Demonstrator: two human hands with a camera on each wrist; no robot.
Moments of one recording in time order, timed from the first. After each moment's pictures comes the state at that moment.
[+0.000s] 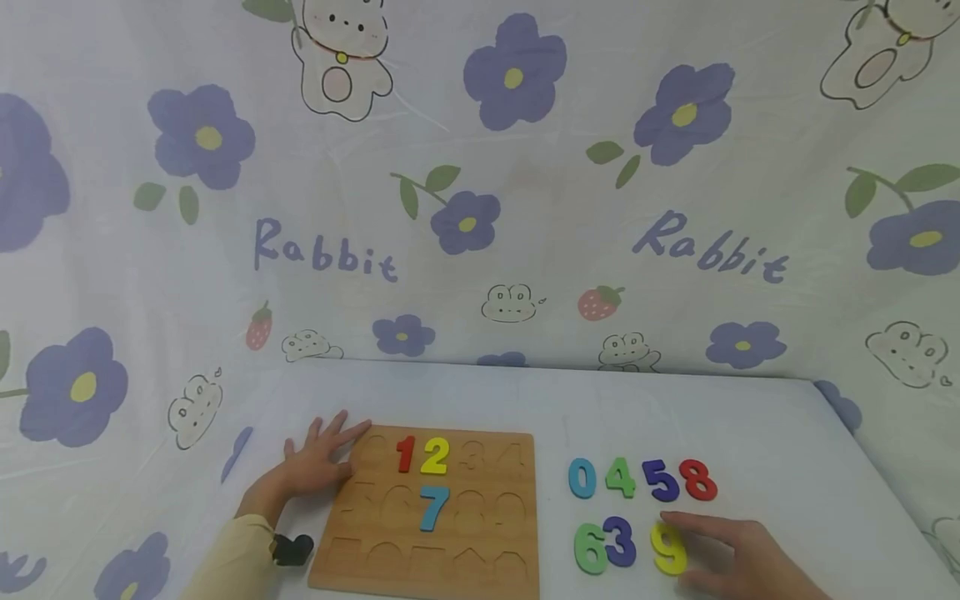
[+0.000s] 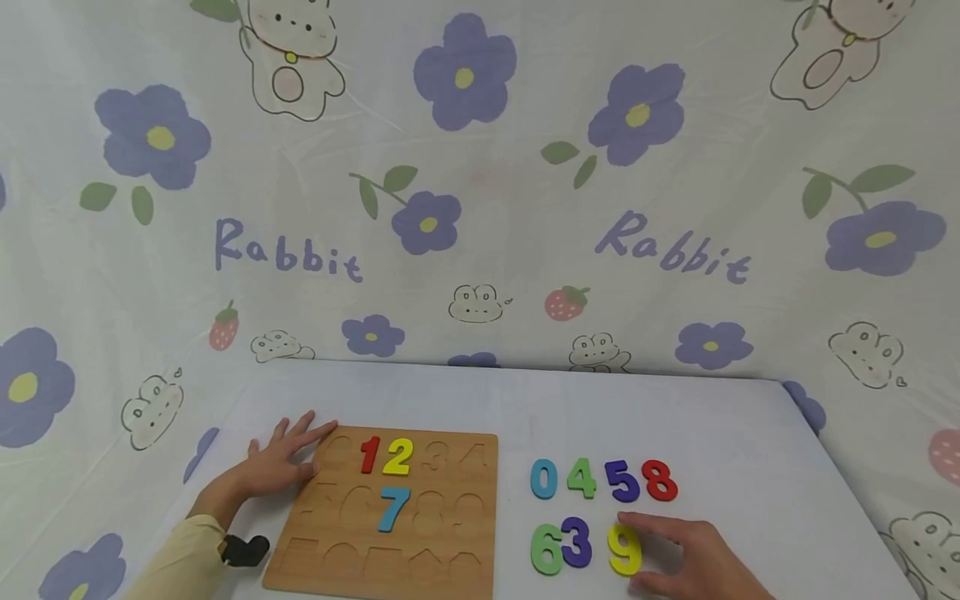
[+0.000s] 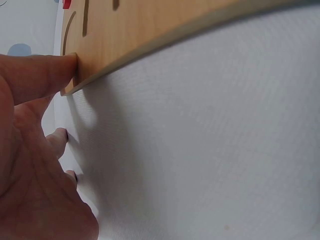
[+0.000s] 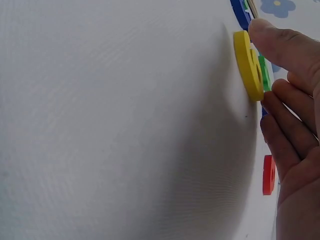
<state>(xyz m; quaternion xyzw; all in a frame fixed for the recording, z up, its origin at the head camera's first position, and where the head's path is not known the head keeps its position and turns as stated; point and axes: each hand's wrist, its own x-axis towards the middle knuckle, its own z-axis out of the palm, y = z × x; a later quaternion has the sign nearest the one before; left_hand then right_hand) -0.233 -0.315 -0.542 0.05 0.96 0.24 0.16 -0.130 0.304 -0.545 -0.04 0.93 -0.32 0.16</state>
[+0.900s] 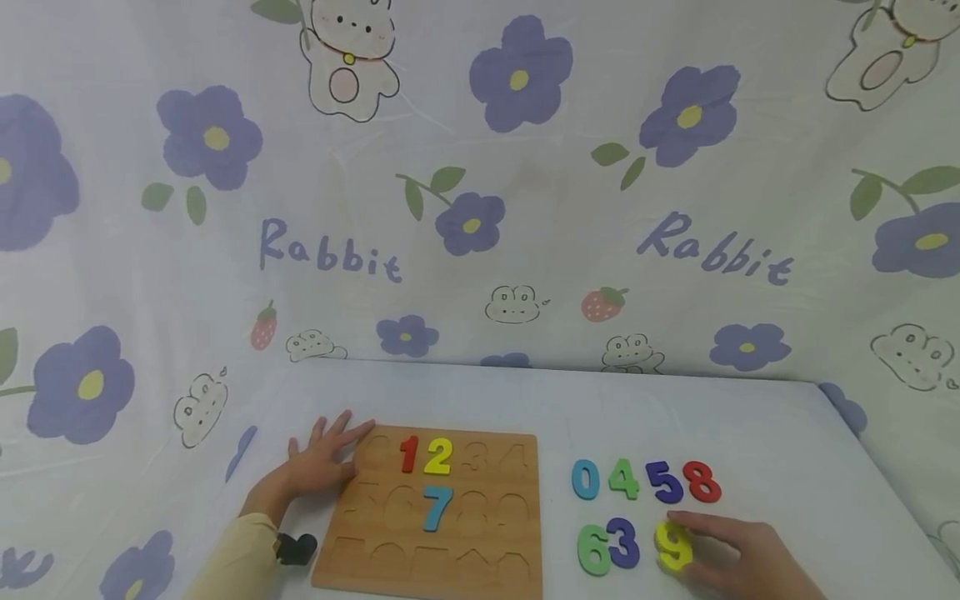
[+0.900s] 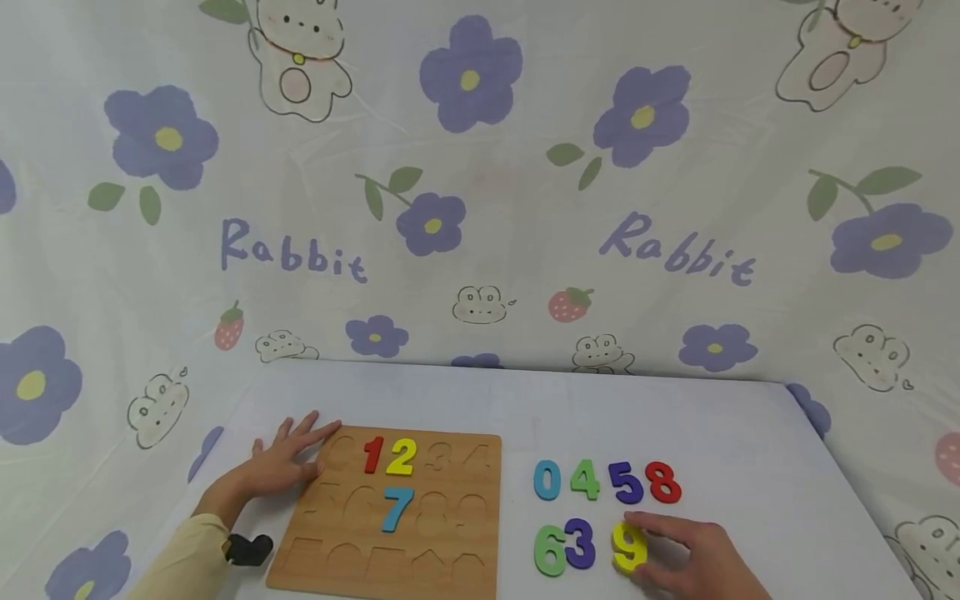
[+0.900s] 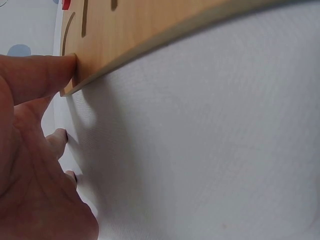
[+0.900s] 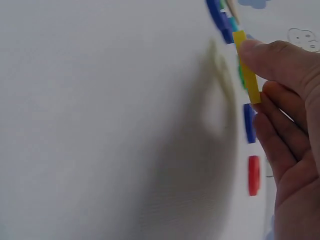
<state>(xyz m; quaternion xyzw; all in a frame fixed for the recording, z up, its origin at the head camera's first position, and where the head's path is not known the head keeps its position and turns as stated) -0.232 -0.315 -0.545 0.04 0.95 0.25 0.16 -0.134 0.300 -0.549 -0.01 0.94 -0.31 0.14</state>
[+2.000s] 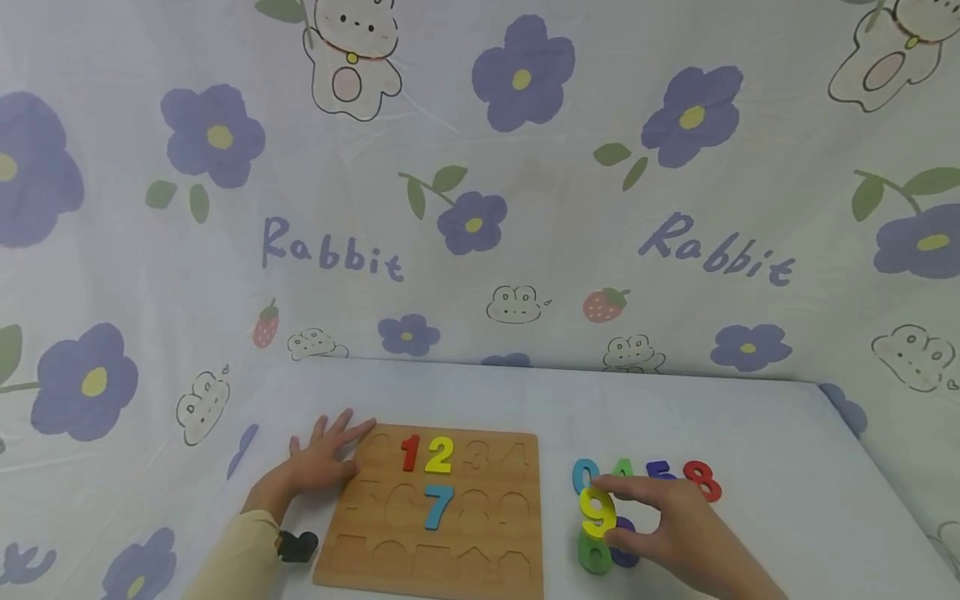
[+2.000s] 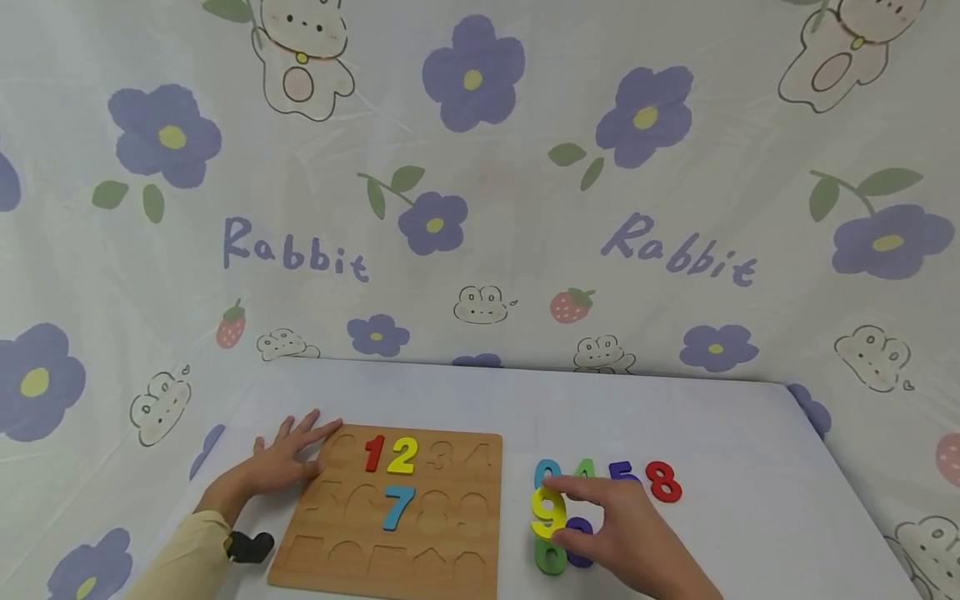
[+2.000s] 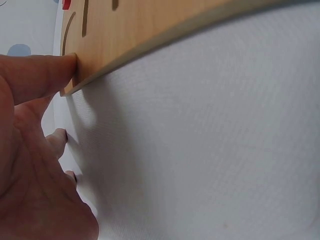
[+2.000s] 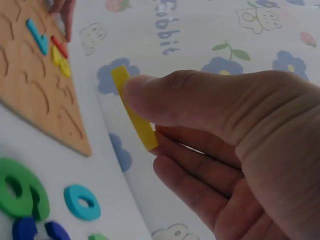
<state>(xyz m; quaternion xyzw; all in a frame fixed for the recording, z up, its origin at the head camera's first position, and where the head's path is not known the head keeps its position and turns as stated) -0.234 -0.317 -0.548 0.05 0.95 0.25 0.16 -0.135 0.202 -0.460 -0.16 0.93 -0.31 0.07</state>
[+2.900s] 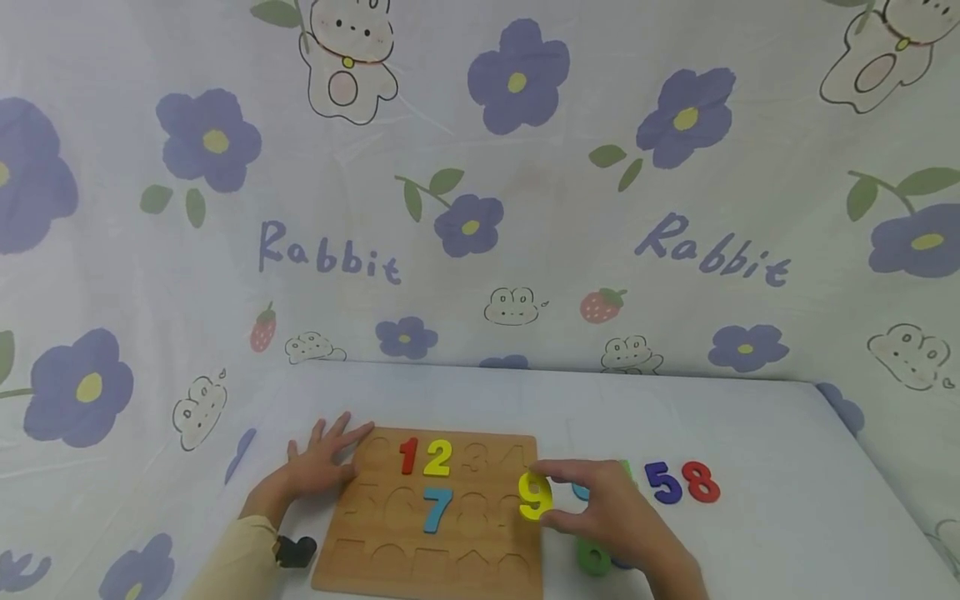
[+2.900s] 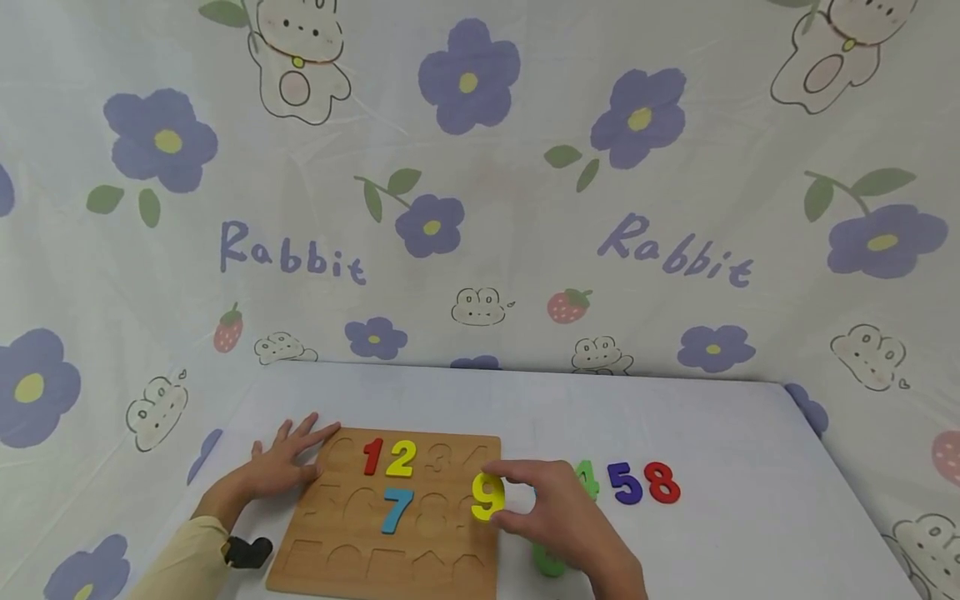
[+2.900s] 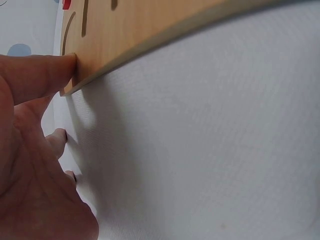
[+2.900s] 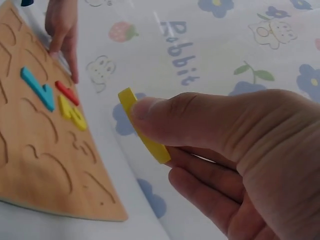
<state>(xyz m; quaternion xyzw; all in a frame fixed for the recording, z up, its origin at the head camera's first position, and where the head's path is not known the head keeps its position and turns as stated) -0.236 -0.318 -0.553 0.05 0.95 0.25 0.15 -0.157 0.138 -0.472 -0.20 0.91 -0.37 0.05</state>
